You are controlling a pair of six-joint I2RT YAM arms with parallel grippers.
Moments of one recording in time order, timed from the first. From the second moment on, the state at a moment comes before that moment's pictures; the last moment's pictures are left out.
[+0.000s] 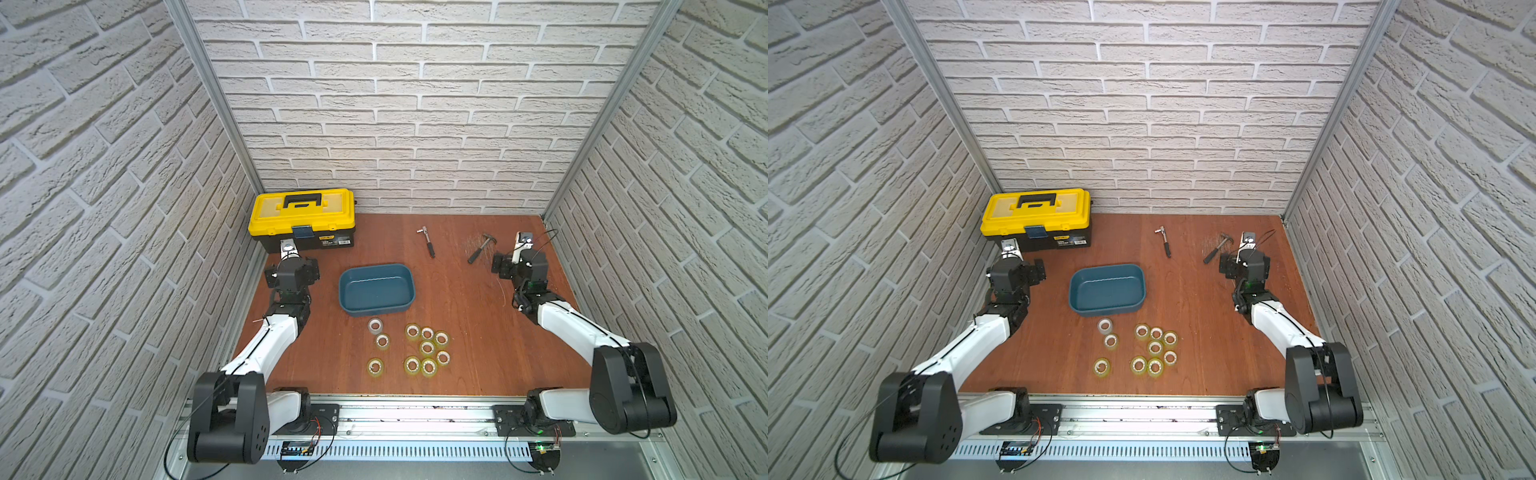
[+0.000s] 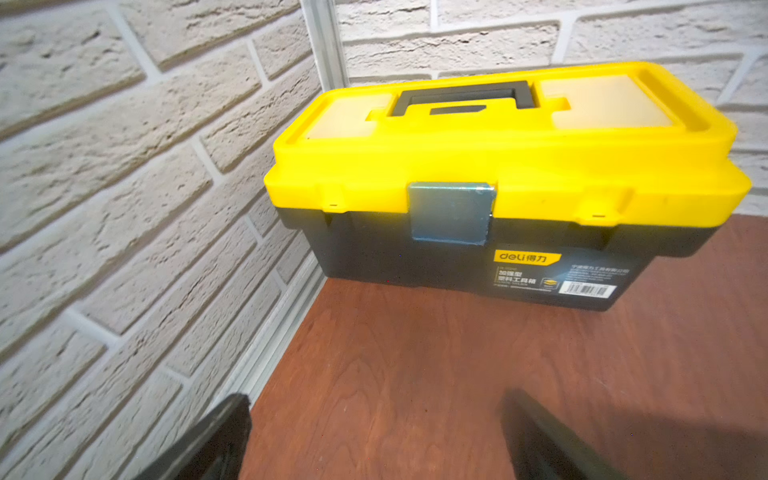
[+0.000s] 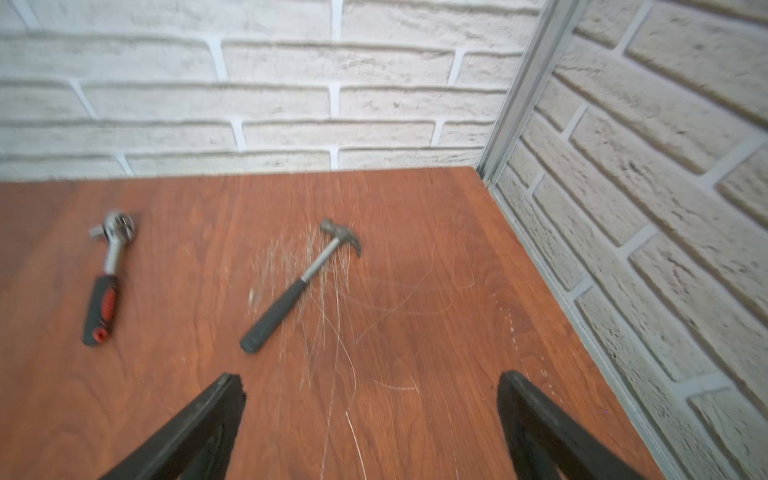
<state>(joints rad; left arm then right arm) -0.05 1.15 0.63 0.13 -0.44 -0.05 0.03 1.30 0.73 0.17 0.29 0.07</state>
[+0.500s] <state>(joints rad) -0.20 0.84 0.81 -0.69 -0.29 -0.44 0.04 0.87 0.74 -0.49 -0.08 0.35</state>
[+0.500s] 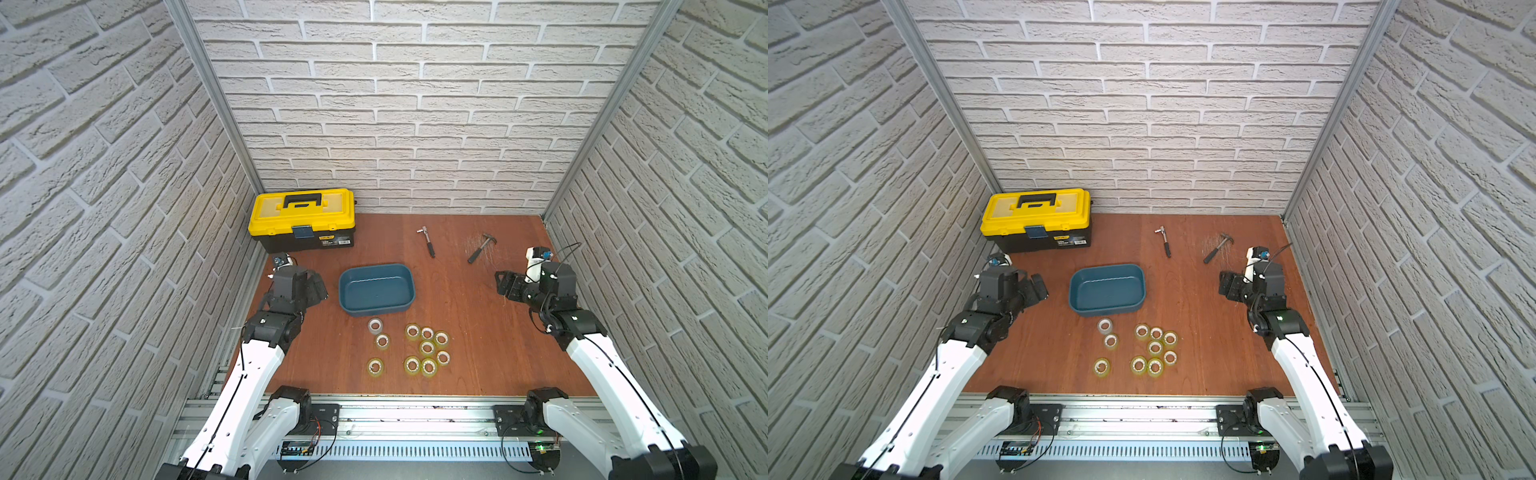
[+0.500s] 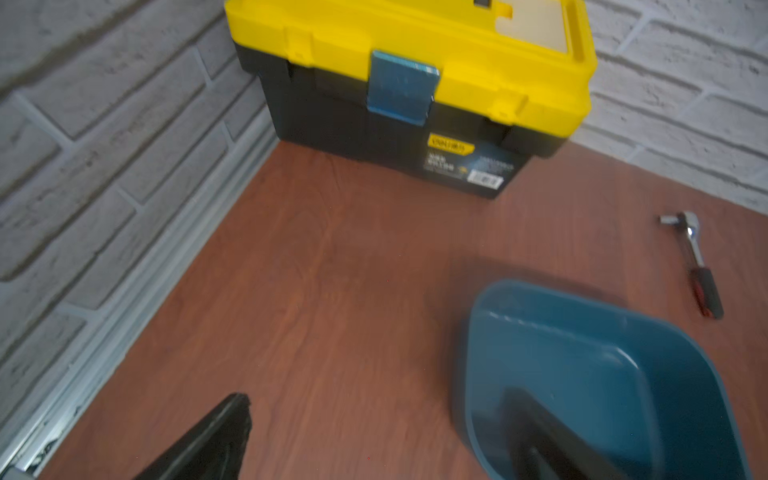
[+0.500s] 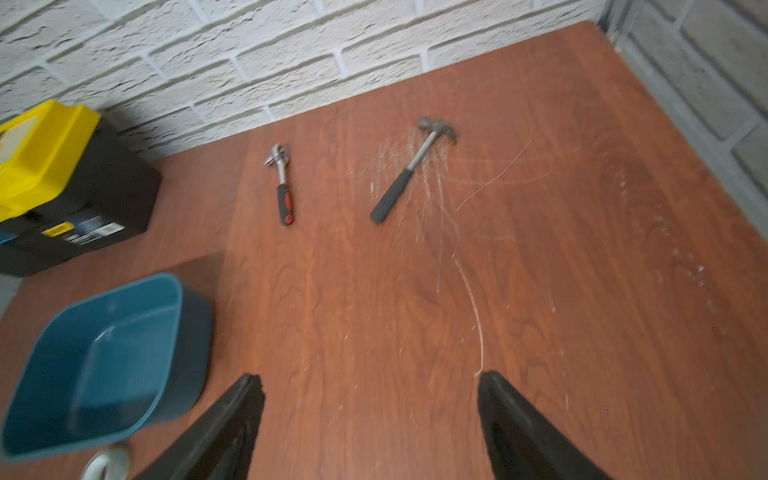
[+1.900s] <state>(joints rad) -0.28 0.90 0.89 -0.88 -0.08 -0.25 0.61 1.16 0.67 -0.65 -0.03 0.62</state>
